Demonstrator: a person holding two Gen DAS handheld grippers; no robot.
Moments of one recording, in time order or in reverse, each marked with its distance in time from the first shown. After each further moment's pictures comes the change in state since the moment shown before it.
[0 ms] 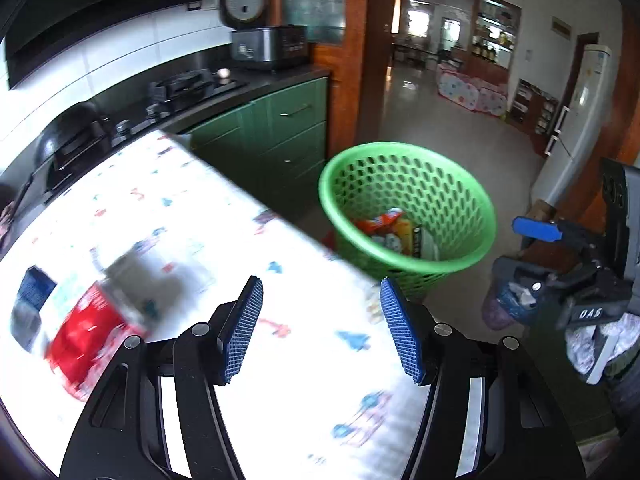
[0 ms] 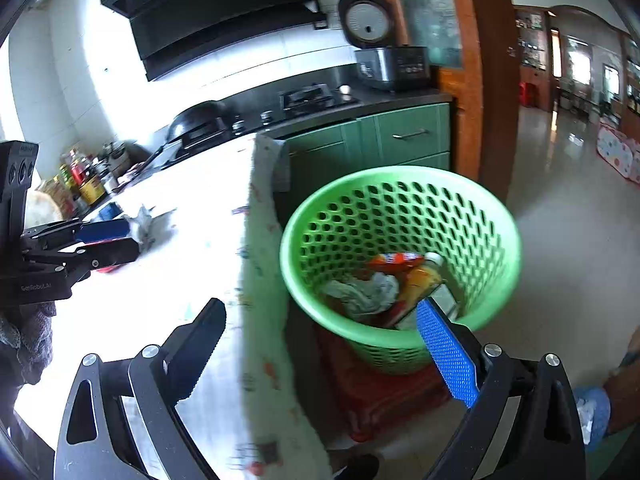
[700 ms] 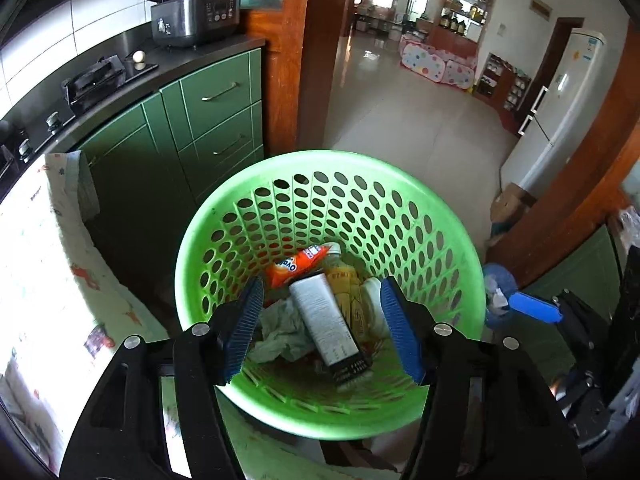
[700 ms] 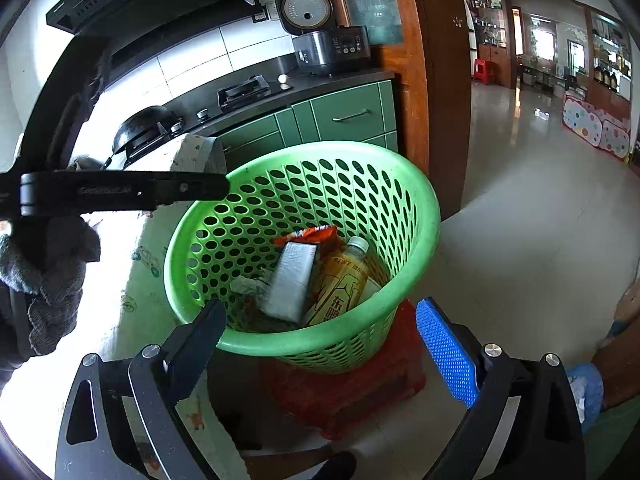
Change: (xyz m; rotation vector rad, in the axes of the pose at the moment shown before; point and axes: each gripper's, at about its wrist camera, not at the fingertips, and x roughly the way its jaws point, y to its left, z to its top) left arm 0.154 -0.099 0.098 0.051 0.121 -0.166; right arm 0.025 -0.099 -0.011 0.106 0.025 -0.120
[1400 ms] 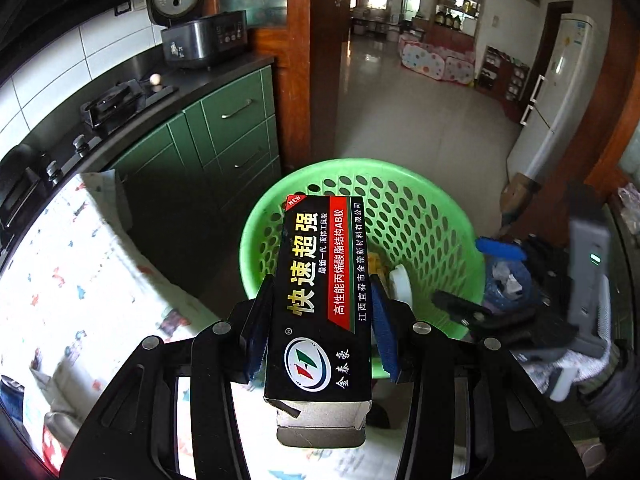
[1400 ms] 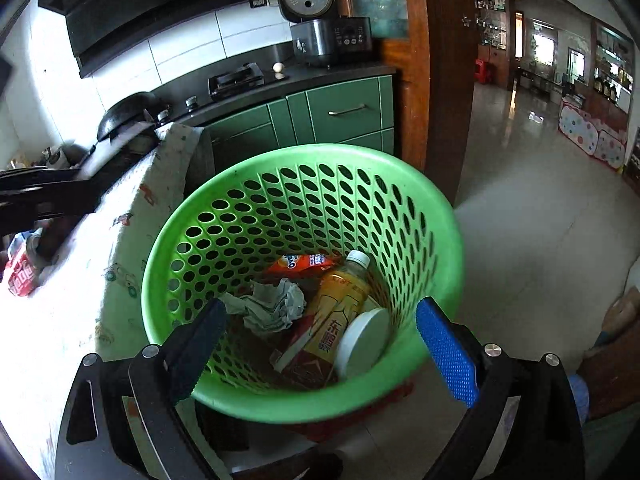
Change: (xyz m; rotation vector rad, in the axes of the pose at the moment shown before) left arm -0.051 0.013 -0.004 0.063 -0.014 0.047; right arm 0.034 0.004 0.026 -0.030 0.035 -0.054
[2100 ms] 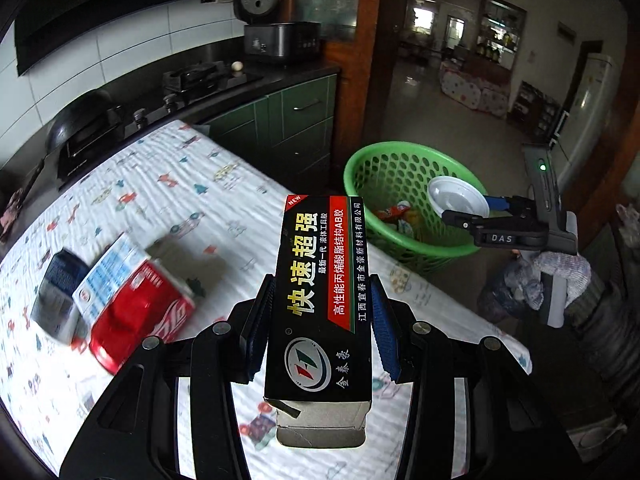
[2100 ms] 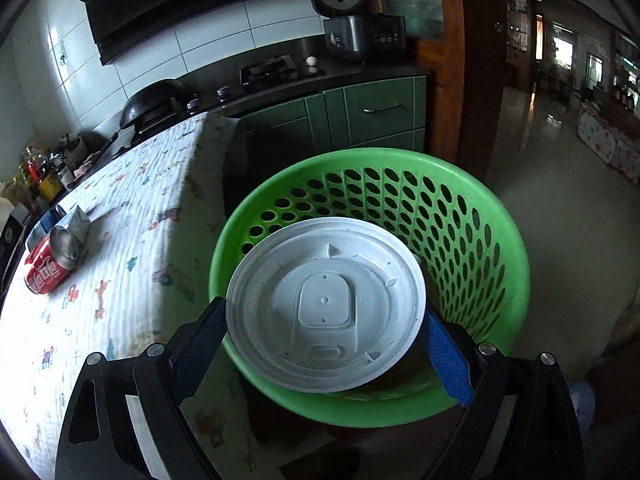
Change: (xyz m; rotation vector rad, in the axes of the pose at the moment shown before) left arm -0.128 0.065 -0.113 -0.118 -0.070 0.087; right arm 0.007 0.062 0.013 -0.044 0.037 0.036
